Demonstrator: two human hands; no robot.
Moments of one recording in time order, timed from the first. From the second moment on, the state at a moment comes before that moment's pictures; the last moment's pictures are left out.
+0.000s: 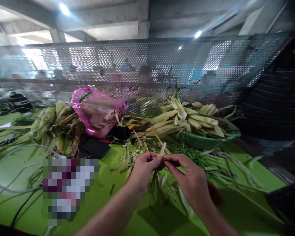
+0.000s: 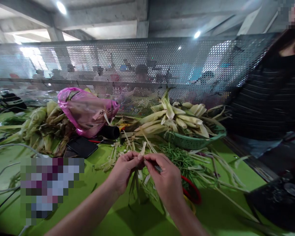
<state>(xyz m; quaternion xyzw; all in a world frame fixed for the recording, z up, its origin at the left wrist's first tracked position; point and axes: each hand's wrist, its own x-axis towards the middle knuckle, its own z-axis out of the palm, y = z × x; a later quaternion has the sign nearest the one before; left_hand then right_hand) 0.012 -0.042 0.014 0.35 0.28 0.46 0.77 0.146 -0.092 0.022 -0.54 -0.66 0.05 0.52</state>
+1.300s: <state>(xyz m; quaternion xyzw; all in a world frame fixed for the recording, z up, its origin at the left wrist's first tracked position) -0.008 -0.029 0.024 0.42 0.31 0.49 0.70 0.242 -0.105 0.051 -0.71 -0.60 0.09 0.37</state>
